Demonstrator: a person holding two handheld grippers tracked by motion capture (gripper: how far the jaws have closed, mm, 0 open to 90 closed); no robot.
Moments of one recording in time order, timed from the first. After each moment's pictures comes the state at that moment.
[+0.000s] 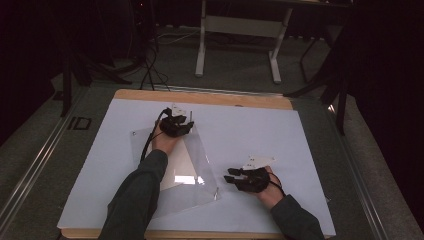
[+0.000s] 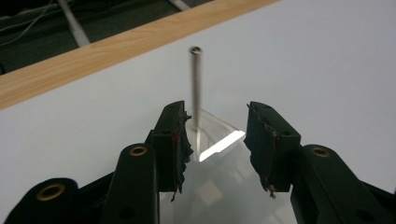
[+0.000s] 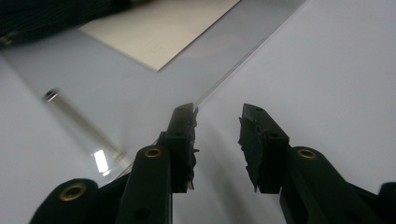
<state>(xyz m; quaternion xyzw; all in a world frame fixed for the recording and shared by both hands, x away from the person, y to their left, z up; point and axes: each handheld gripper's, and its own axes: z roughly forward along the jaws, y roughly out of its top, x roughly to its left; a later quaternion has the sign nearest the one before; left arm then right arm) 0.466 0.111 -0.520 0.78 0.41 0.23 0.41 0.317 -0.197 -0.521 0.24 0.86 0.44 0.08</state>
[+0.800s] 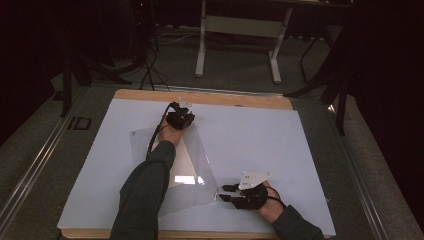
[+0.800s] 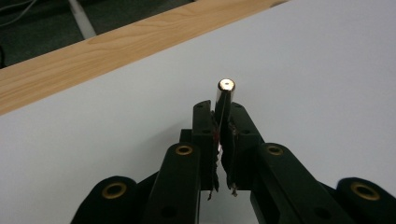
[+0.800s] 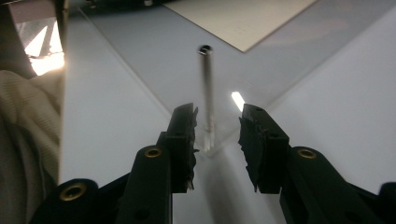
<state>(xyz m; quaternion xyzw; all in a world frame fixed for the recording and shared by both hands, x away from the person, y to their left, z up) 0.503 0.096 -0.524 0.79 0.43 0.21 0.38 0.276 -0.187 -0.523 0.15 0.88 0.44 0.05</state>
